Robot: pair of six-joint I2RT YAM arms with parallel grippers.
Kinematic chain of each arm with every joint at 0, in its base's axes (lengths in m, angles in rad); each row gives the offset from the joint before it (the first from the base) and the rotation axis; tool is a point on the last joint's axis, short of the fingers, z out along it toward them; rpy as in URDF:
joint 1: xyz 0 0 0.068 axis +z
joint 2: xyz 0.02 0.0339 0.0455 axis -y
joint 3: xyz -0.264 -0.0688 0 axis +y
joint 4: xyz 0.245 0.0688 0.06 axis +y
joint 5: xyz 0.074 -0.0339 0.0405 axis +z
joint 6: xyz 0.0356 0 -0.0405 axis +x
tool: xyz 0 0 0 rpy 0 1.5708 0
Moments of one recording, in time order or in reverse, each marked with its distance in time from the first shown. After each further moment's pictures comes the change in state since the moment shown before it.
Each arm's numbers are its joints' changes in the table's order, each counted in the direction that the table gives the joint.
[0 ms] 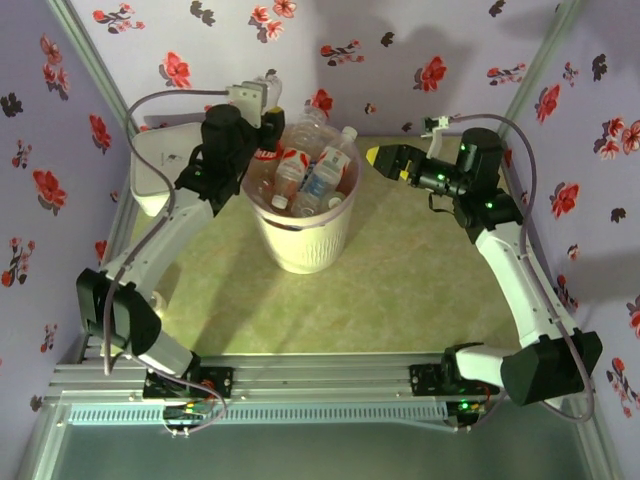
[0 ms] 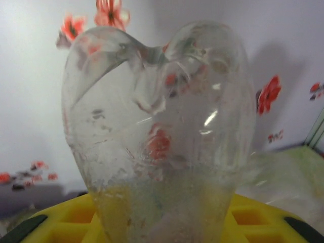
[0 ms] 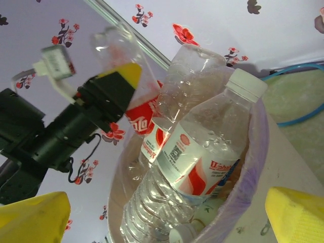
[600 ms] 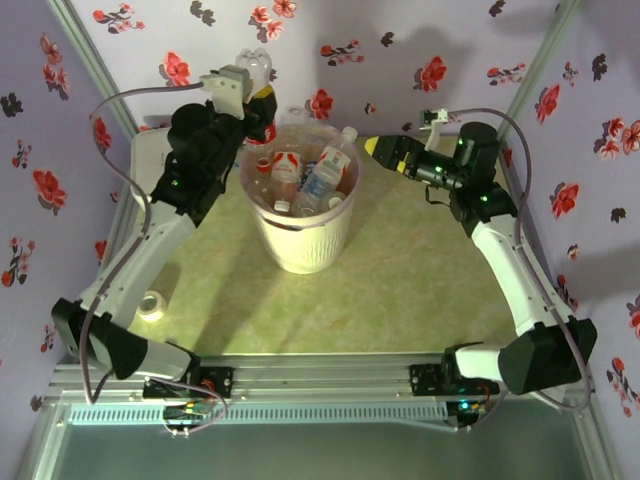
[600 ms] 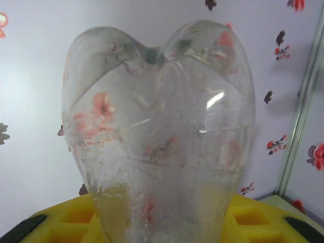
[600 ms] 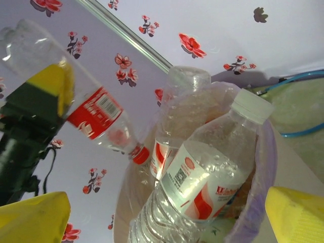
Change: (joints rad) left arm -0.003 0.142 0.004 -0.154 -0.074 0.067; right arm 0.000 -0.045 -0.016 -0.094 0.019 0.069
